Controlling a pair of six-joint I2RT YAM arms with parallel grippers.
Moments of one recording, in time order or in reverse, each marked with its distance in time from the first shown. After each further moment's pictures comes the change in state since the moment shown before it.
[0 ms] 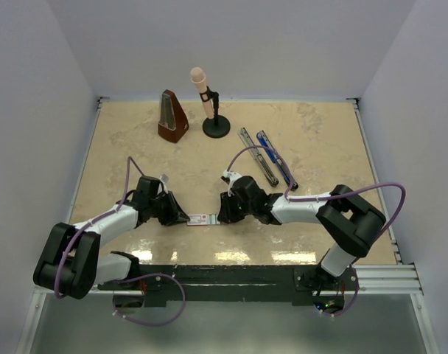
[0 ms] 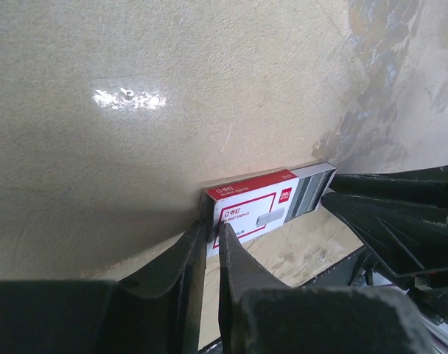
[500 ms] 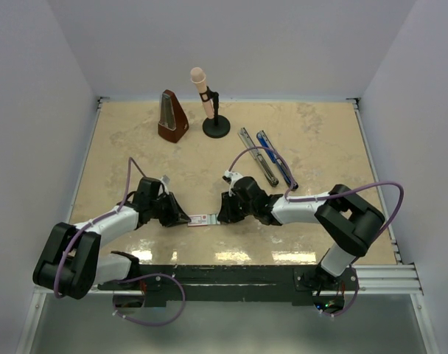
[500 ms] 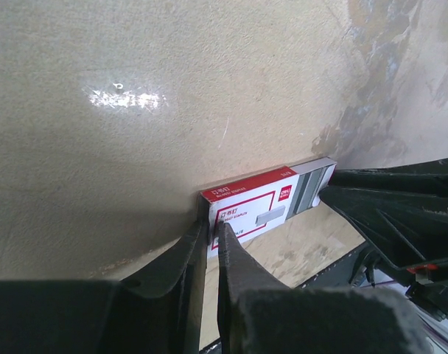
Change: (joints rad) left arm -0.013 0.000 -0.016 0.029 0.005 -0.010; right arm 0.000 0.009 -0.017 0.042 -0.005 0.033
